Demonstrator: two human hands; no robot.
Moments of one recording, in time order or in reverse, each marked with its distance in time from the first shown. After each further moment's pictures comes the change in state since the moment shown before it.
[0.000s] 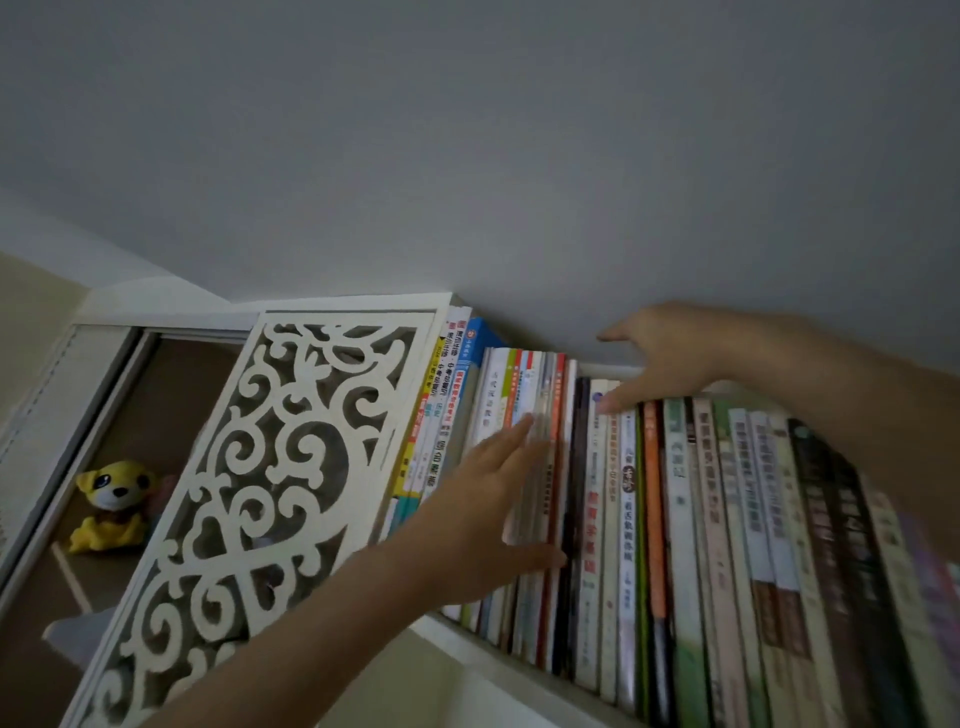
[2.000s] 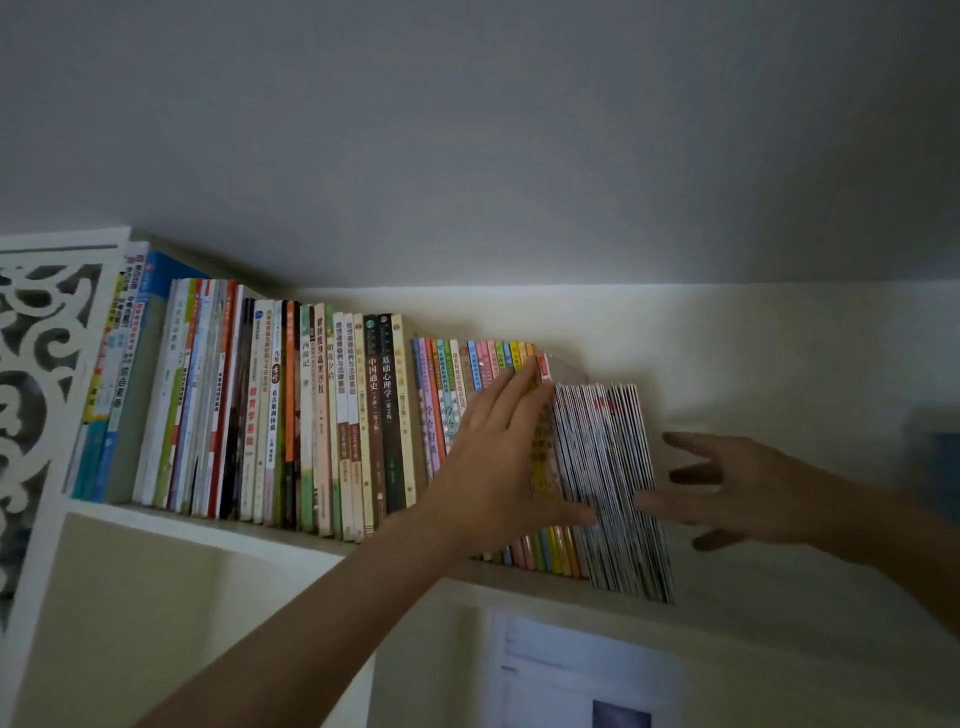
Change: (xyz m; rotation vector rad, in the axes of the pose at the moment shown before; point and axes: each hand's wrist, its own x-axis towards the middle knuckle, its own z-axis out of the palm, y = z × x) left_hand 0.029 0.298 0.109 -0.135 0.027 0.253; right_hand -0.370 0.184 0.106 0.972 -0.101 0.538
